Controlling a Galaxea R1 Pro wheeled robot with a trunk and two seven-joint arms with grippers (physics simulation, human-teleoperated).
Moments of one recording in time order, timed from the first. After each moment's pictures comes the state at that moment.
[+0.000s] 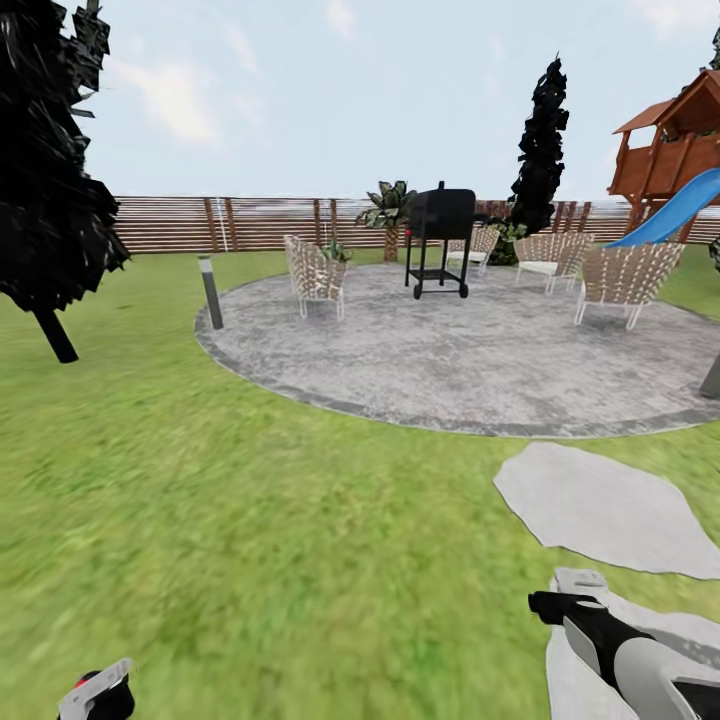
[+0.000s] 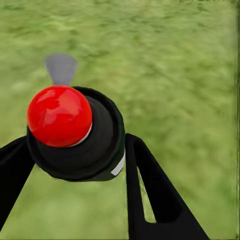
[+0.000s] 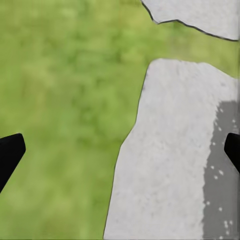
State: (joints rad) left arm -0.36 0.04 1.28 -0.38 -0.55 -0.54 -0.24; right arm -0.73 -0.22 -0.08 -0.05 0.03 0.02 -0.06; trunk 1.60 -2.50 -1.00
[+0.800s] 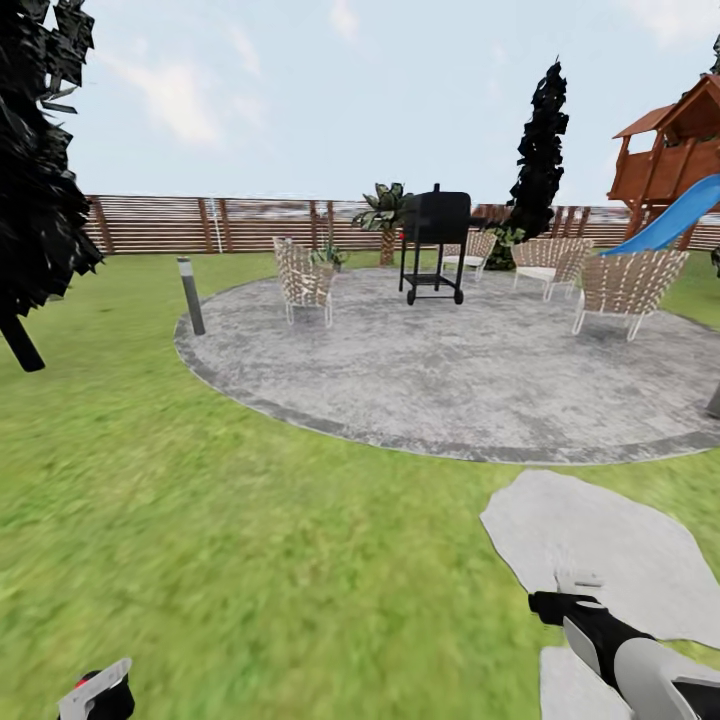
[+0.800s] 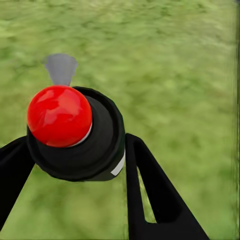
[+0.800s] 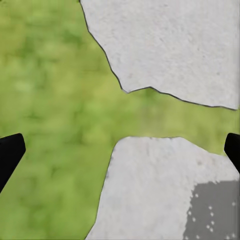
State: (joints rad) left arm -0.36 0.04 1.28 -0.38 -0.55 -0.54 -0.24; right arm -0.73 -0.22 -0.08 -0.05 0.03 0.02 -0.06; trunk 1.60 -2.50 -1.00
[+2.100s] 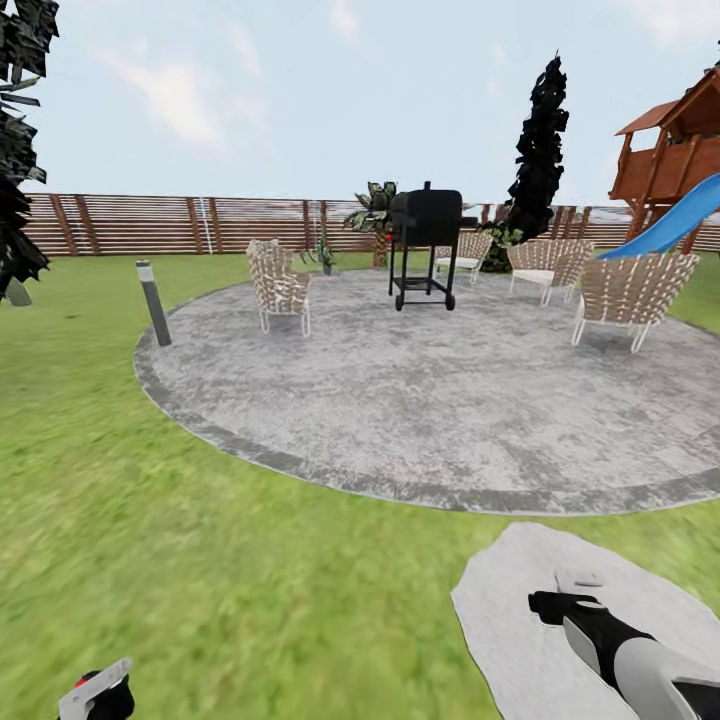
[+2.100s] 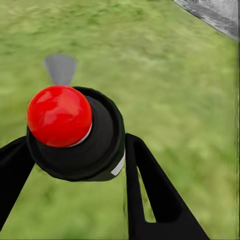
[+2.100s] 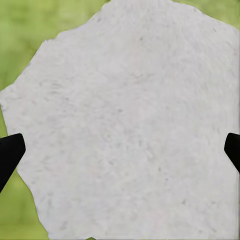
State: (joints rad) left arm -0.36 0.04 1.28 -0.38 -0.55 -0.54 -0.24; right arm -0.73 -0.22 -0.08 -0.05 0.03 0.02 -0.06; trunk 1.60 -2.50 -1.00
